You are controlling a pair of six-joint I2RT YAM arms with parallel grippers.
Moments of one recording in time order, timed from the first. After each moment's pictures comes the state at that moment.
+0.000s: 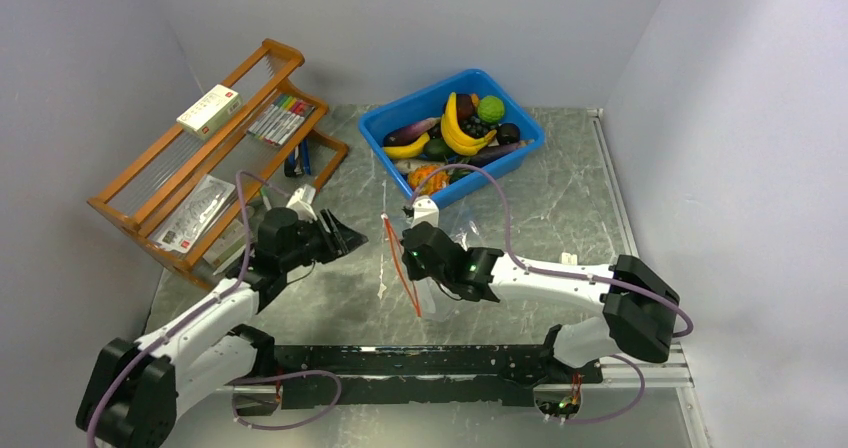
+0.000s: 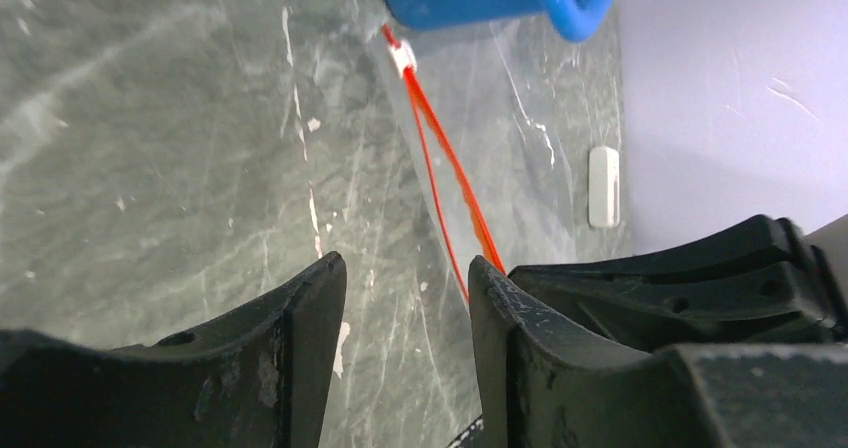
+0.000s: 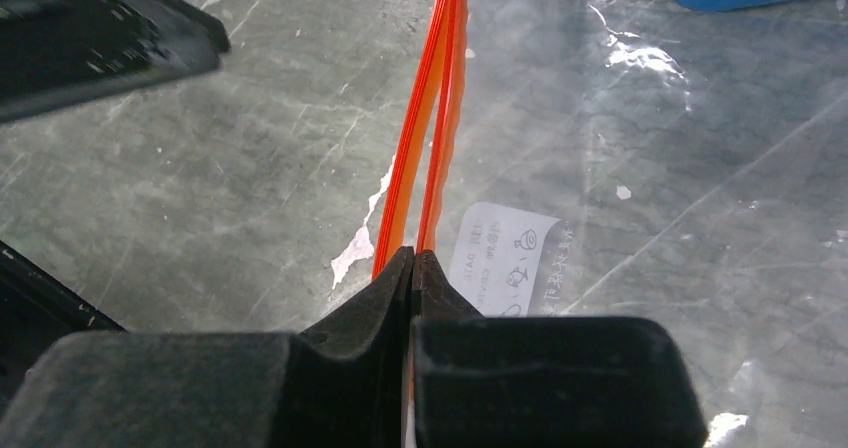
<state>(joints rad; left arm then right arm) -0.41 0.92 0.38 0.11 0.28 -0.80 1.10 1.39 0.80 -0.09 0.35 0.54</state>
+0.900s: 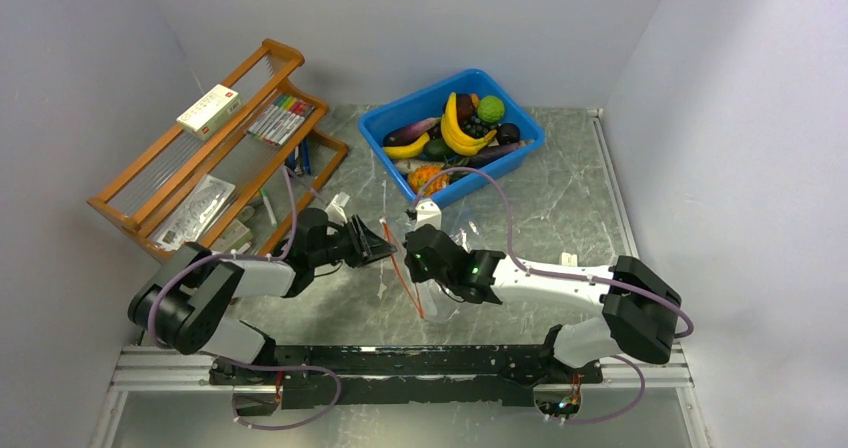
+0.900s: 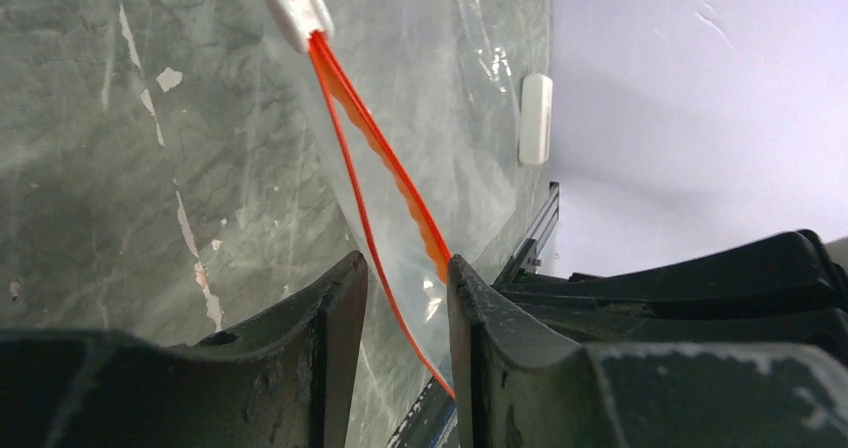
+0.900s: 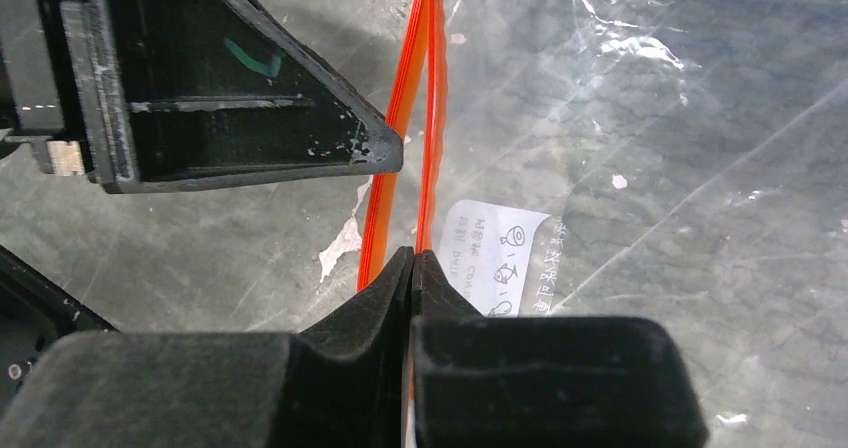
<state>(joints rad) -0.51 1.44 0.33 0.71 0.50 -1.04 1.09 1.38 0.77 -0.06 0.34 0.54</state>
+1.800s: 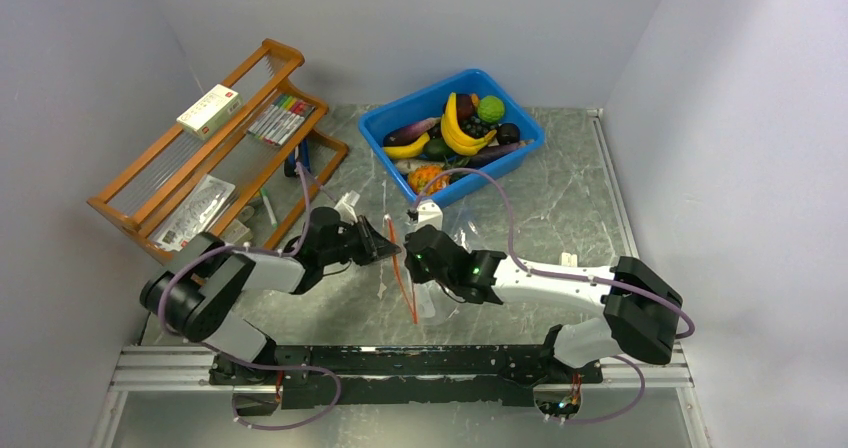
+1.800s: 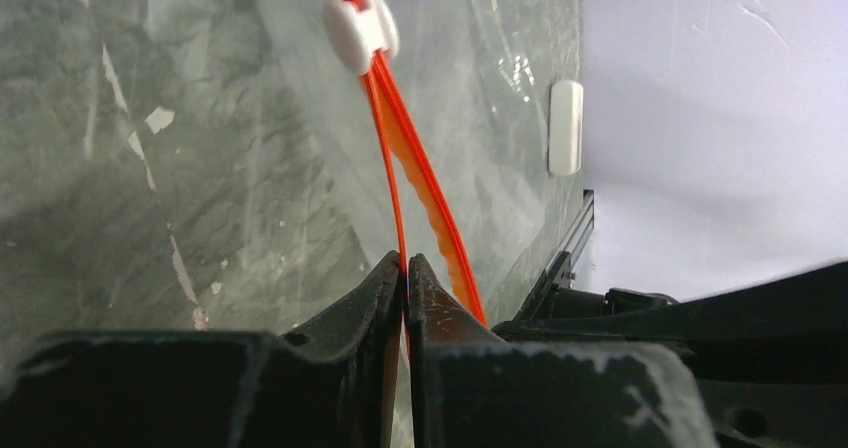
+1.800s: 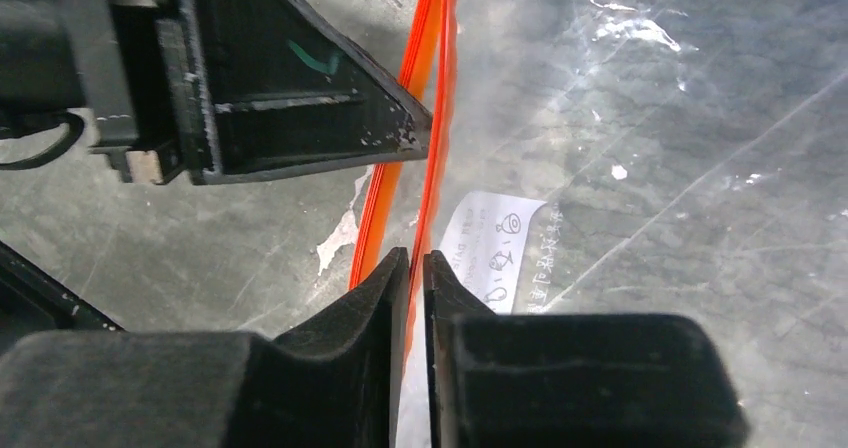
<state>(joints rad) -0.57 1.57 0.39 0.74 0.43 -0.99 1.09 1.37 0.75 -0.06 0.33 0.55</state>
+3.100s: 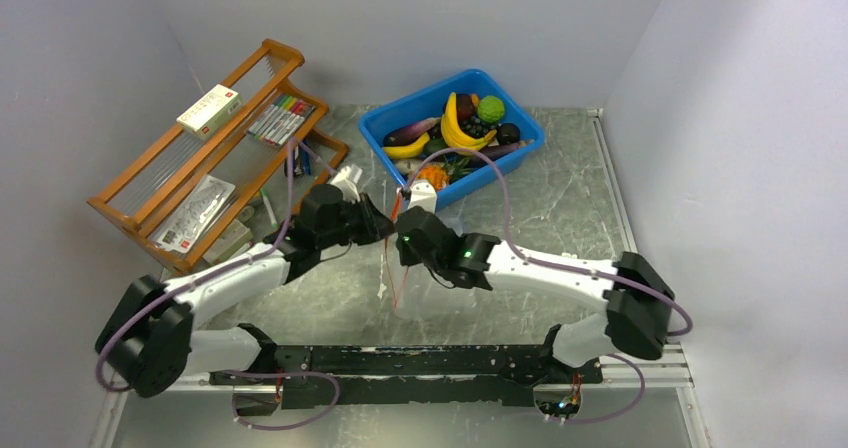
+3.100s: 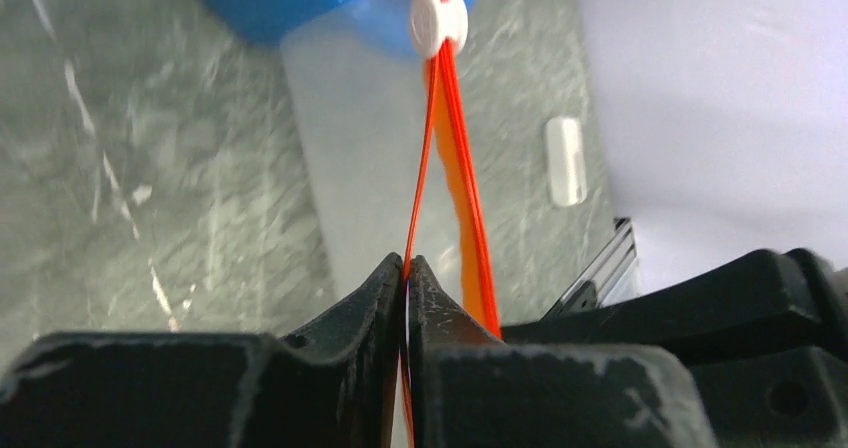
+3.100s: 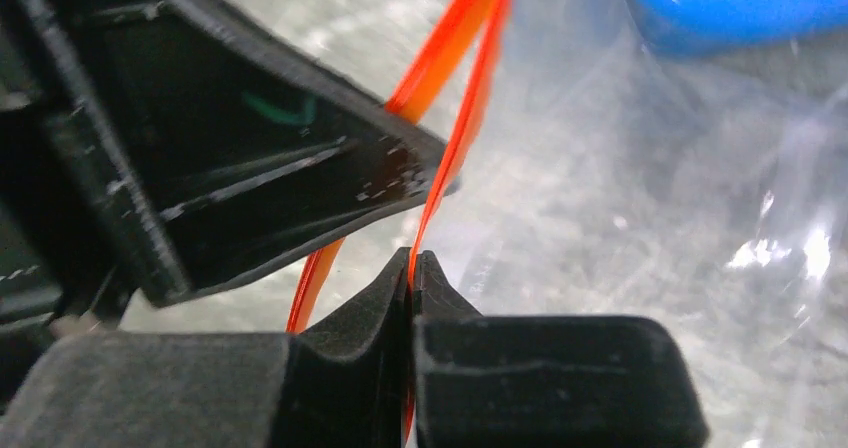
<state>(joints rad) -0.64 1.28 0.57 0.27 0.25 -0.84 1.09 1.46 0.95 -0.23 0.41 0.60</state>
